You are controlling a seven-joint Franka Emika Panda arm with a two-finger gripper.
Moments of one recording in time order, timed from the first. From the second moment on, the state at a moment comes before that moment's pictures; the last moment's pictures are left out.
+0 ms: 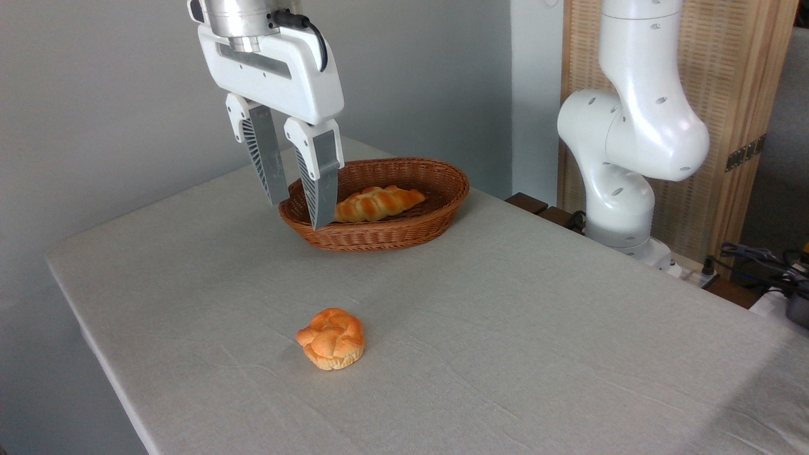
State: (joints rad) arm -0.06 0.01 -0.06 -1.56 -0.02 1.61 0.61
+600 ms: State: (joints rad) arm -0.06 0.01 -0.06 -1.59 -0.02 1.65 0.61
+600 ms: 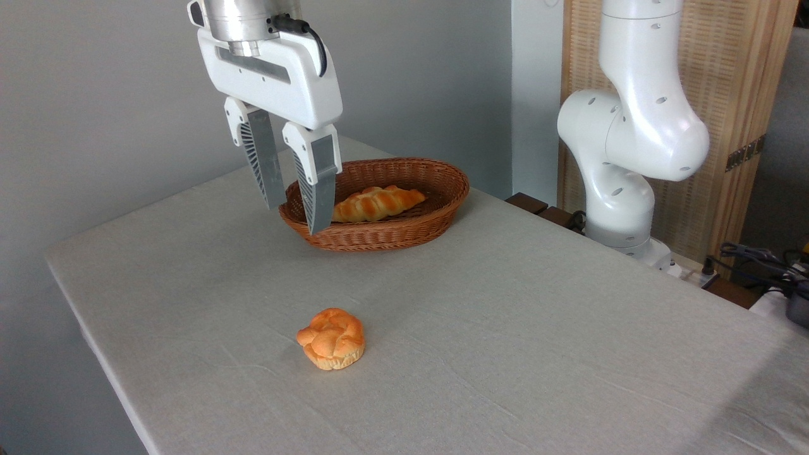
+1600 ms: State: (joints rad) arm -0.09 -0.07 -0.02 -1.89 -0.02 1.87 0.73
